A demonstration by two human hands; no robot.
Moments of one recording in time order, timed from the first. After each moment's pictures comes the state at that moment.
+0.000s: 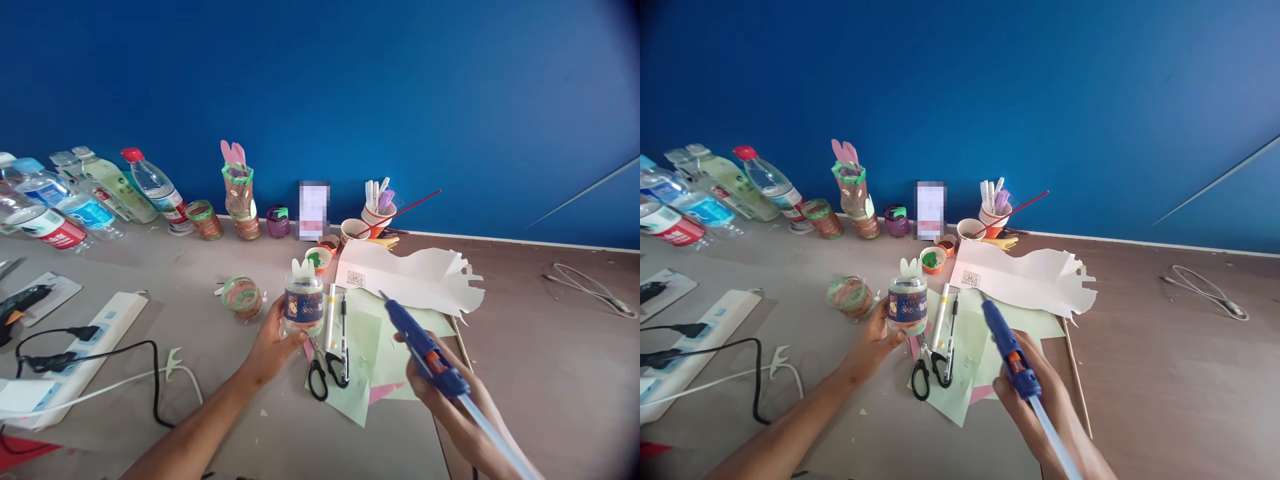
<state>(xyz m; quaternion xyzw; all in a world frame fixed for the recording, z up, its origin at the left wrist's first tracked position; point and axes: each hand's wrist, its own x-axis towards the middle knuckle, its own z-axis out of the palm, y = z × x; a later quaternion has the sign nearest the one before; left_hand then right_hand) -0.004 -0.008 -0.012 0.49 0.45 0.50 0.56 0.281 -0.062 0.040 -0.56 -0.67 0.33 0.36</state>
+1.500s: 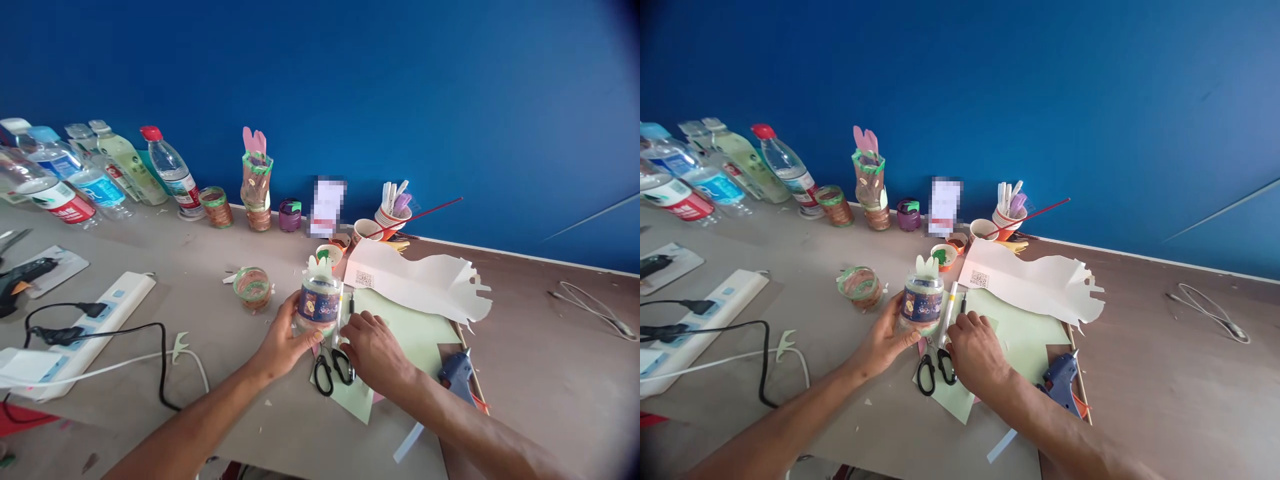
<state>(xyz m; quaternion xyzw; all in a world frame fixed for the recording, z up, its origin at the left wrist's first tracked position) 0.002 -0.015 -0.008 0.48 0.45 0.51 0.55 0.196 -0.001 0.028 -0.50 -0.86 0.13 -0.06</state>
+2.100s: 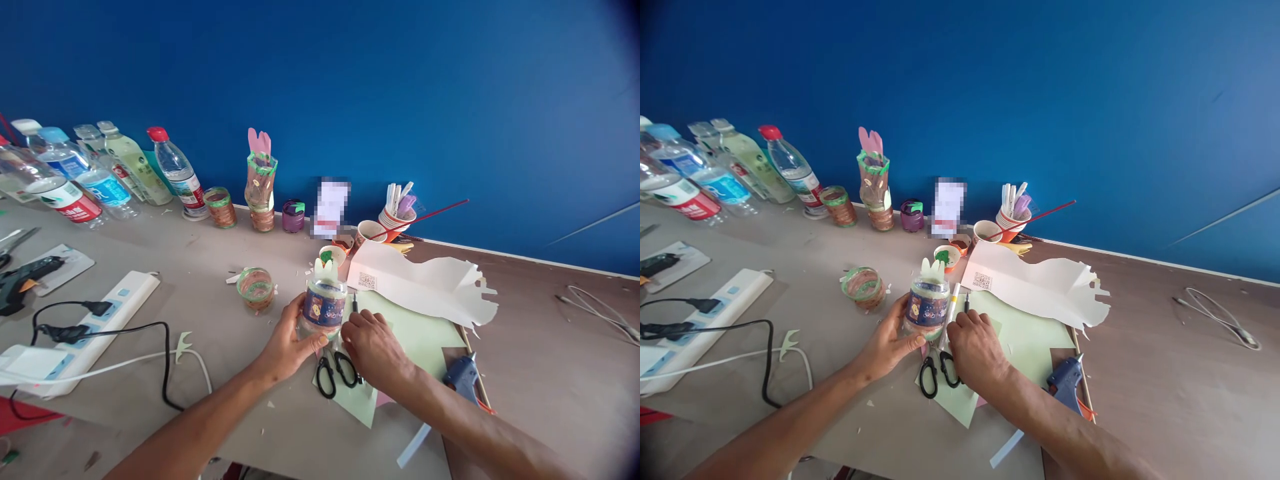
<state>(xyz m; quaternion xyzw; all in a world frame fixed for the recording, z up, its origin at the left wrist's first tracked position) 0.003 -0.017 -0.010 0.50 0.45 0.49 0.55 0.191 0.006 0.031 -0.49 -0.86 0.14 -0.04</state>
